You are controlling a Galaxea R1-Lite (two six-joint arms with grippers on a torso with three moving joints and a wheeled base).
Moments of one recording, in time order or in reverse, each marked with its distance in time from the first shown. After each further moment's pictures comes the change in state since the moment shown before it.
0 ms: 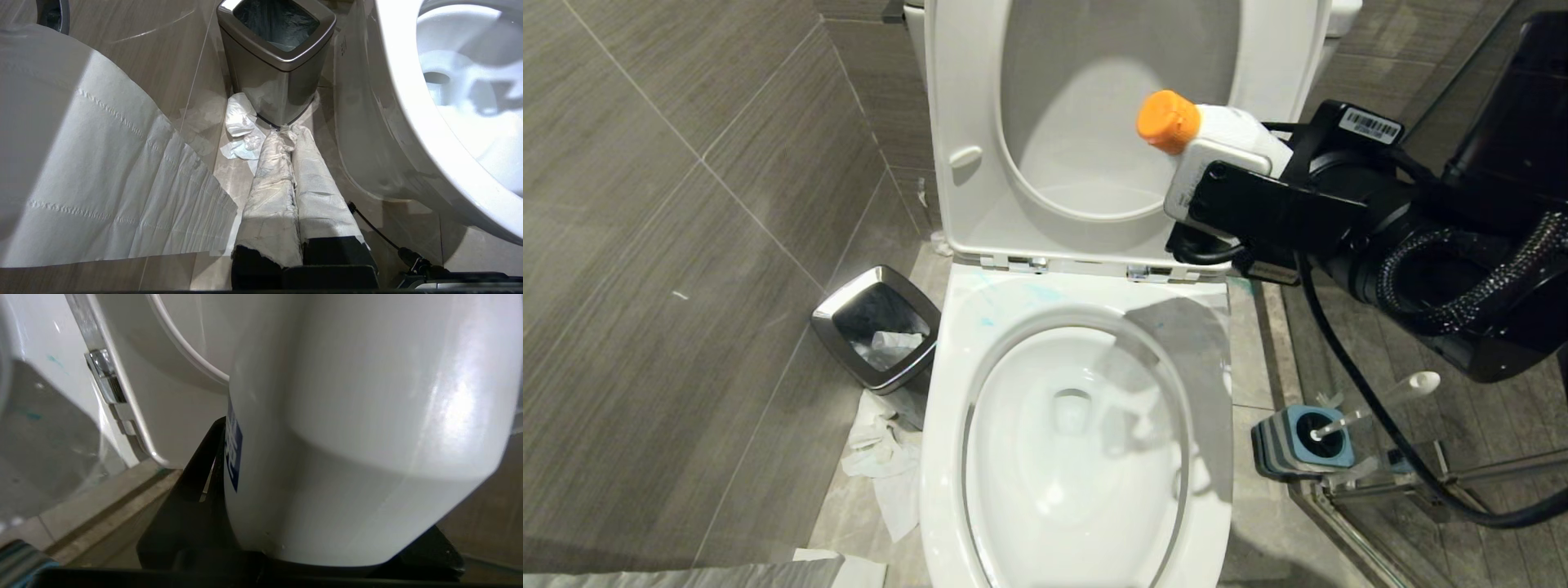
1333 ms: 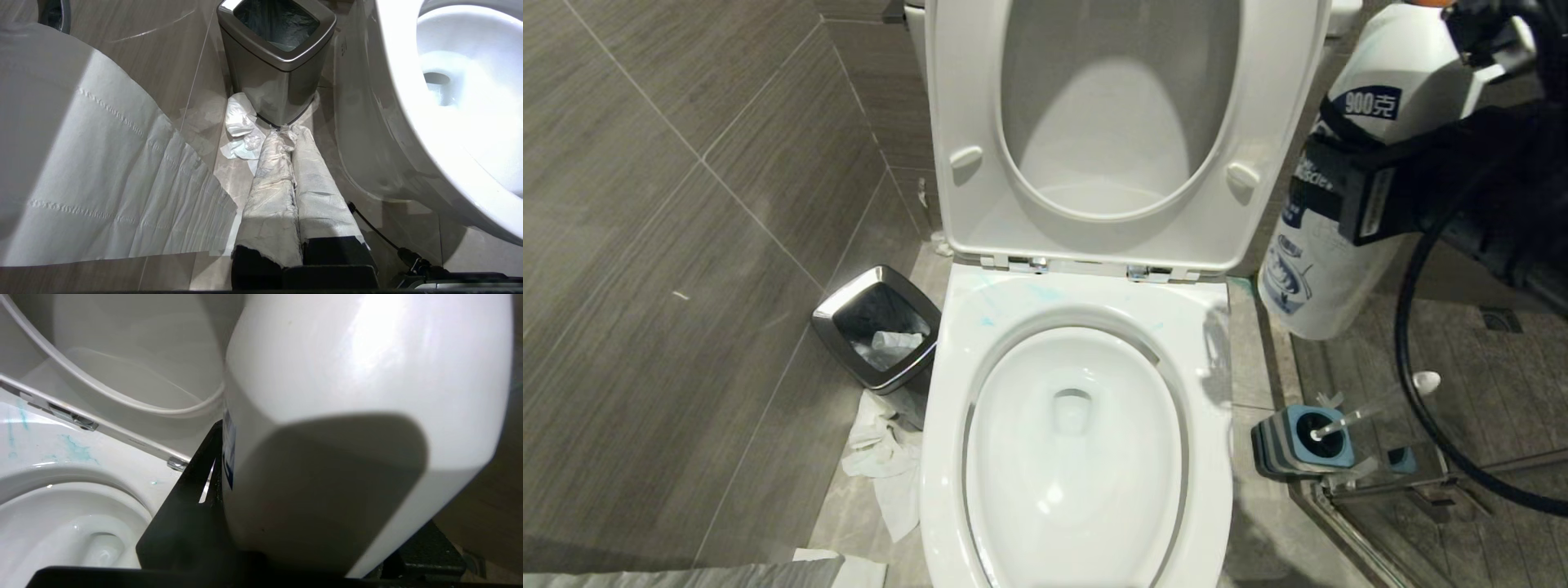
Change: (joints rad) left arm 0.000 0.000 0.000 0.000 0.000 -0.002; right arm -0.088 -0.155 0.093 -0.020 0.023 0.951
